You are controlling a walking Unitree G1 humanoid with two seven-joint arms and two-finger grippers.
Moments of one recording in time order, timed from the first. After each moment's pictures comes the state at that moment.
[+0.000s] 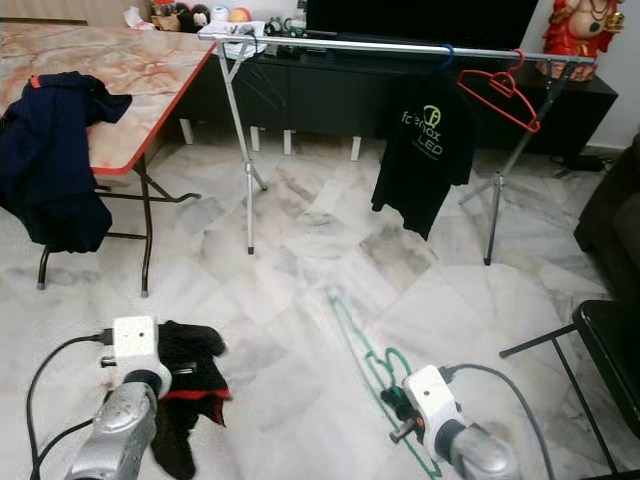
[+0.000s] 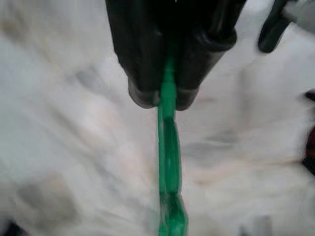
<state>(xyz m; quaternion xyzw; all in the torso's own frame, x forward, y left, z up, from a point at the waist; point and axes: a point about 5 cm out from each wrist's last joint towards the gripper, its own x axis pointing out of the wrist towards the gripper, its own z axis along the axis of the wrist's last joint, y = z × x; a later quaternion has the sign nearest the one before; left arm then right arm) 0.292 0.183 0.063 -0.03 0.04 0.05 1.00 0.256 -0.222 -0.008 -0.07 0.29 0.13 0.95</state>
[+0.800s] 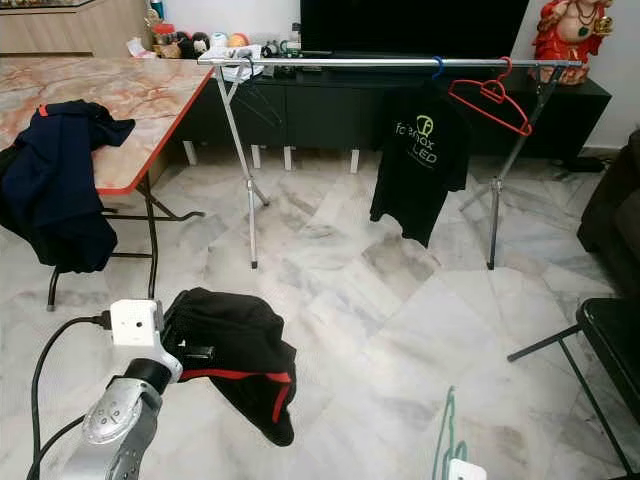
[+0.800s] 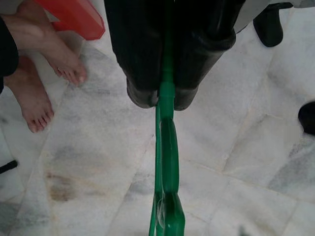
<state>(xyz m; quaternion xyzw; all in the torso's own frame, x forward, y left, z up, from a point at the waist) 0.275 0.162 0.110 -0.06 -0.04 -0.04 1.00 0.171 -0.221 -0.081 0.07 0.41 -0.15 0.90</state>
